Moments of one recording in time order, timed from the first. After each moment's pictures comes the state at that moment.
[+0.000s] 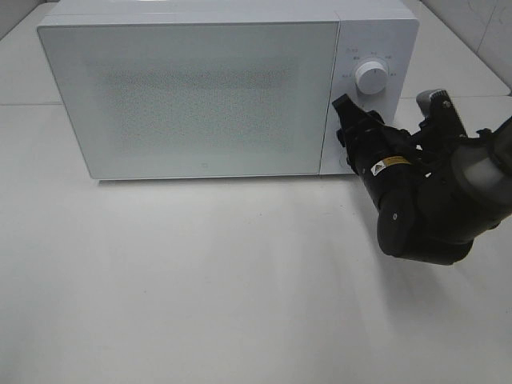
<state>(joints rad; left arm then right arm) 0.07 0.00 -0.52 0.01 1.07 0.01 0.54 2.07 -0.73 0.60 -1.20 0.85</state>
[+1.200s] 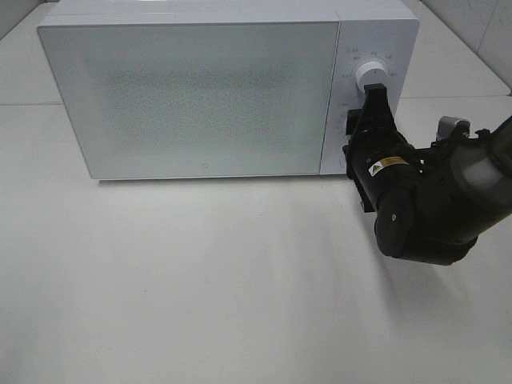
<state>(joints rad) 0.07 0.00 -0.52 0.01 1.07 0.01 0.54 2.07 -0.73 0.59 -1.20 1.32</state>
